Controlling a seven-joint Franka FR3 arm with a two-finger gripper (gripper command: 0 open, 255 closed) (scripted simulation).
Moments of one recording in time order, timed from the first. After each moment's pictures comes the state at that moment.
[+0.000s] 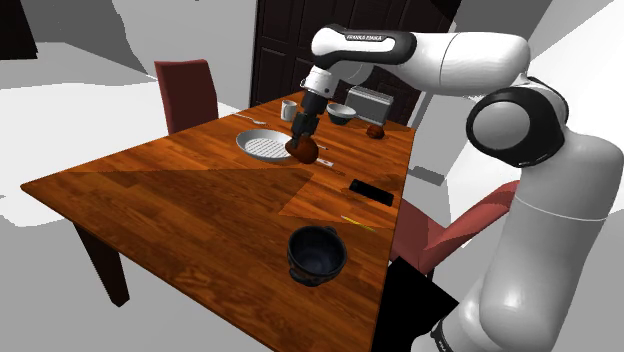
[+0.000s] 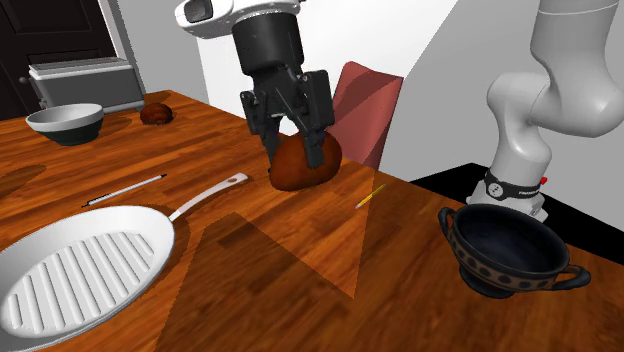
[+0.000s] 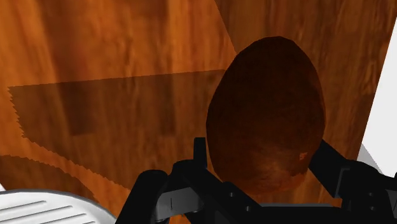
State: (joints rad) arm 0.03 0.28 -0.13 -1.52 0.35 1.69 -0.52
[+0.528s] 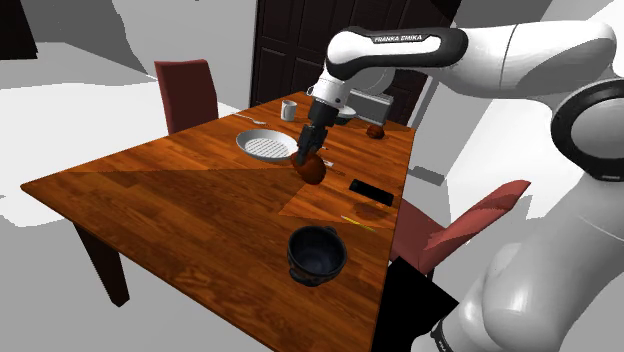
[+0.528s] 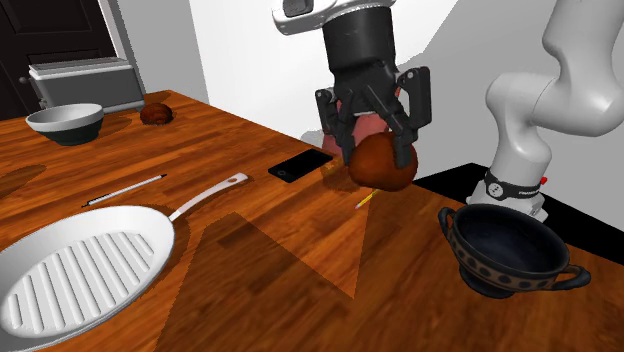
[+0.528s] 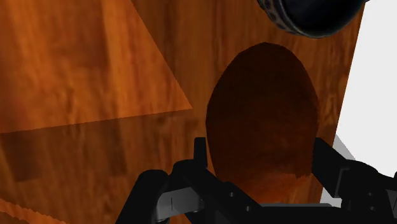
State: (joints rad) arm 0.10 -0.01 -0.09 -1.90 0.33 1.81 -0.44
